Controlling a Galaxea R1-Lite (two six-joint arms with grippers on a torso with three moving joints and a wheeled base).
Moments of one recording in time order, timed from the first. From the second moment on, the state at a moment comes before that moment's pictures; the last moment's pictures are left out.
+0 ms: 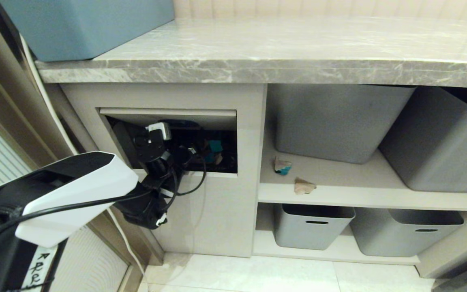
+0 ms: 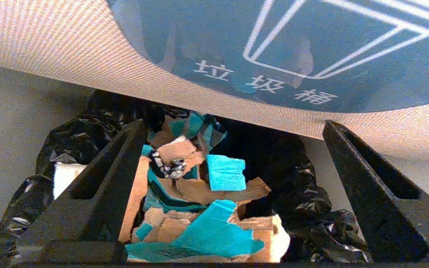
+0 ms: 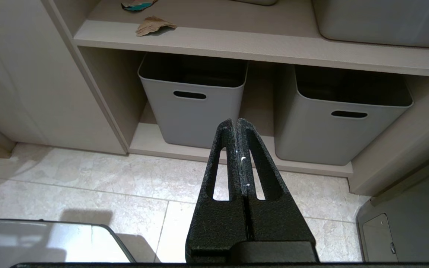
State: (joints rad) left arm -0.38 2.37 -1.22 -1.49 0.23 -0.18; right arm 0.02 0.05 -0.01 0.02 0.00 -0.02
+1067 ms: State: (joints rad) left arm -0.58 1.94 -0.69 -1.50 0.46 -0.28; right arm 0.02 0.04 -0.01 0.02 0.00 -0.01
